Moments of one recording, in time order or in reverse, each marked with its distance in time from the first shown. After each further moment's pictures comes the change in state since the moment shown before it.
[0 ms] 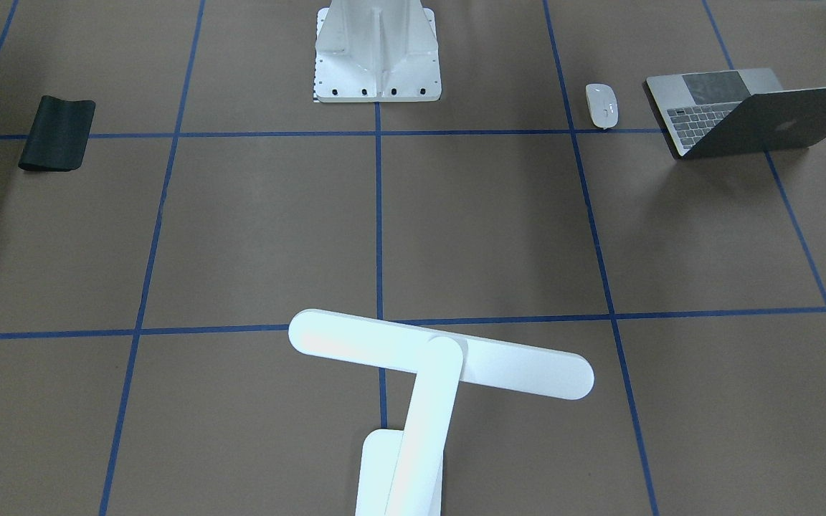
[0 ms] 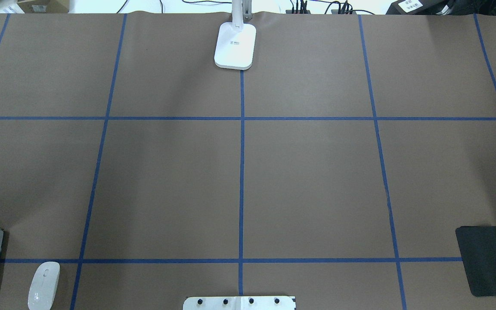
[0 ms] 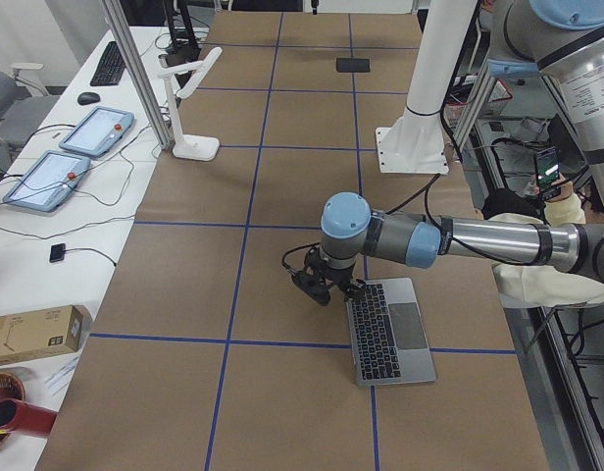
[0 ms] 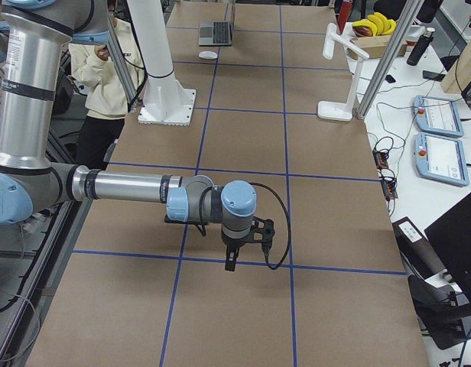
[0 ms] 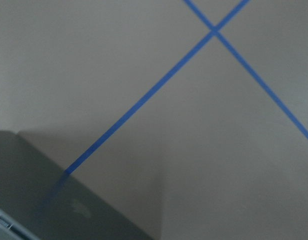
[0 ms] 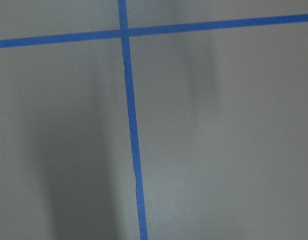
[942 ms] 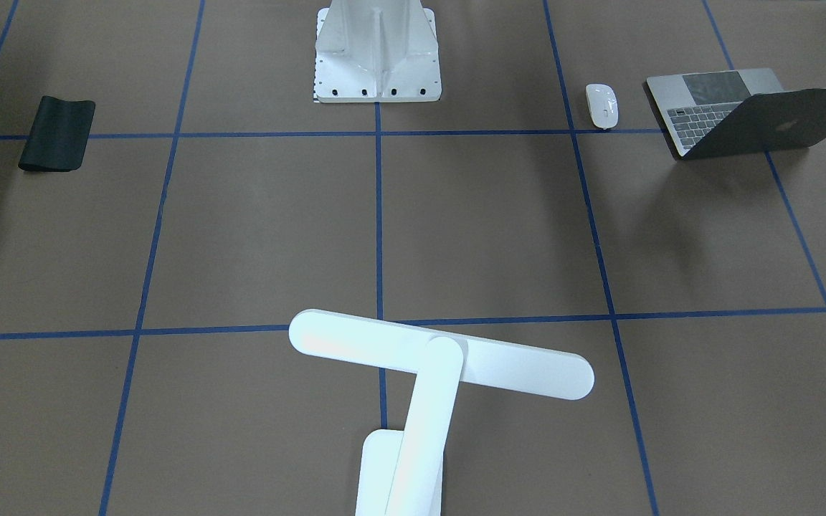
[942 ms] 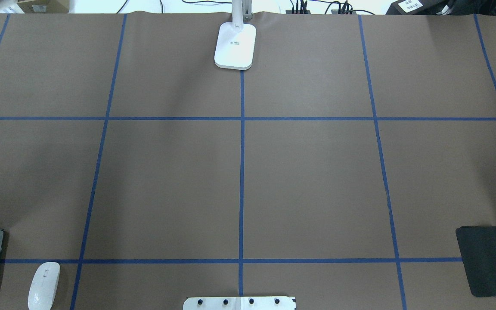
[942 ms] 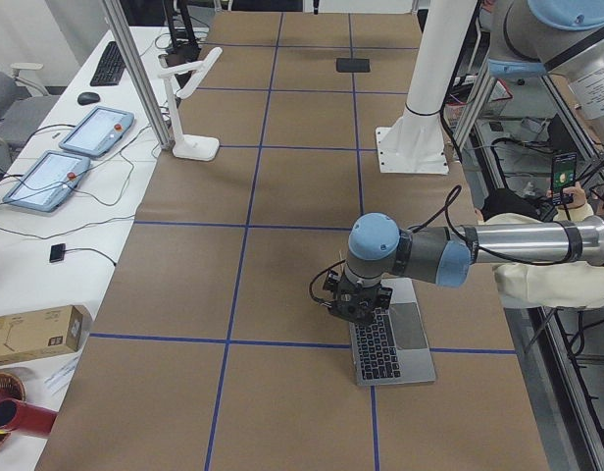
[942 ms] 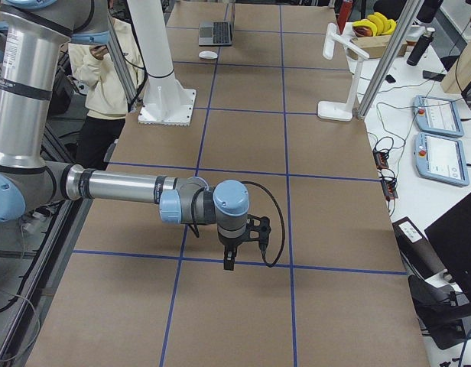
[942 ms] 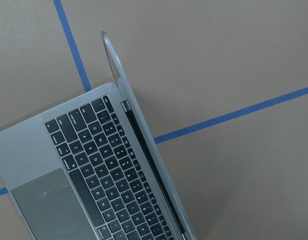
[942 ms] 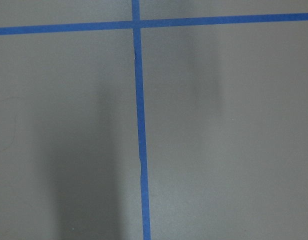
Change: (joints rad) left arm 0.002 0.083 0.032 -0.127 -0.007 -0.339; right arm 0.001 -0.032 0.008 0.077 0.007 -0.001
